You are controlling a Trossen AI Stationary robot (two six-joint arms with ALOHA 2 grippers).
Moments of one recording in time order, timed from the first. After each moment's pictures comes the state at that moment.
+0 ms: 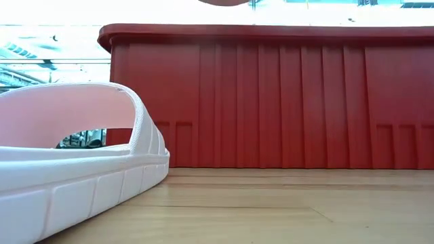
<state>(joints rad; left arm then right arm) -0.38 0.80 0.65 0.24 -0.25 0.07 0.50 1.55 1.56 -0.64 0.65 -0.21</state>
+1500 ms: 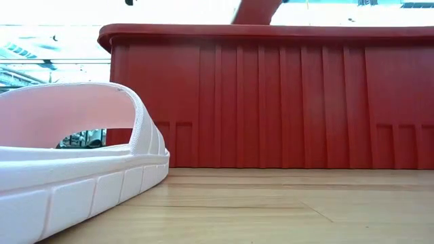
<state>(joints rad) 0.44 0.87 0.92 0.13 0.23 -0.04 -0.33 1.36 1.54 -0.66 0.15 -0.46</state>
